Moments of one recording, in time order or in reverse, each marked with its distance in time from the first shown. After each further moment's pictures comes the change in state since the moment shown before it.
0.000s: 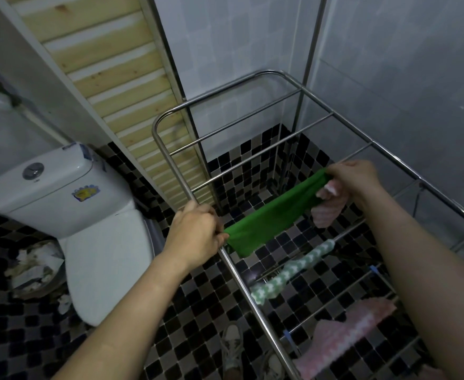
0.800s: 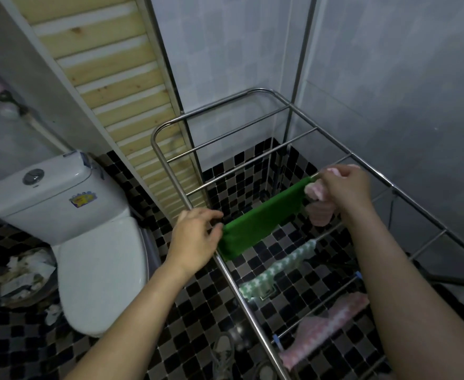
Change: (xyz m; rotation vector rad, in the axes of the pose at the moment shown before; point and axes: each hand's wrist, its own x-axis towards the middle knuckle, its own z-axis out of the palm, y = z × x) left_hand -0.021 0.030 -0.006 -0.381 0.133 -0.186; right_hand -0.053 -0.006 -0.017 0.138 0.072 -0.209
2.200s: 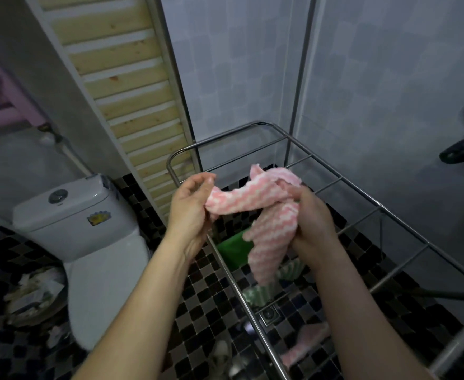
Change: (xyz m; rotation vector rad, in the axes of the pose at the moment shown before) left_hand -0.001 0.070 -0.079 -1.384 0.191 -0.165; right_hand -0.122 -0.072 0.012 0.660 -0.410 0.179
